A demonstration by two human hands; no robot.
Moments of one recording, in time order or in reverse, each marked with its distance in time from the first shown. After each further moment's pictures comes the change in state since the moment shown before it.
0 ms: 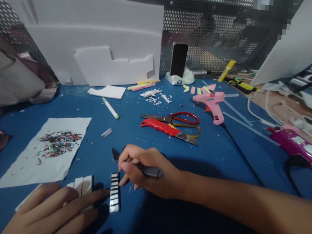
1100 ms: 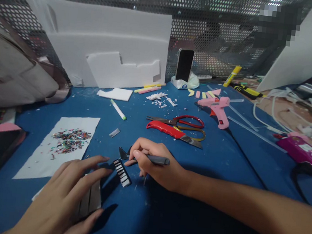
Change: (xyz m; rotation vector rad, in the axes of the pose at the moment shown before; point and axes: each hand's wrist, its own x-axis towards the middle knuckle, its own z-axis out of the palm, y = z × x) left_hand 0.018 -0.006 -0.006 -0.087 0.035 -0.213; right_hand 0.004 0.010 -0.003 -0.036 0.156 0.013
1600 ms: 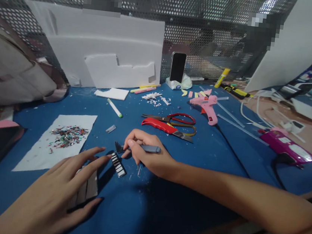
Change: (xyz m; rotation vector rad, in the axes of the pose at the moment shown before) left_hand -0.003 0.006 -0.009 0.164 -0.154 -0.071; right_hand 0.002 -0.008 0.005 0.038 0.051 -0.058
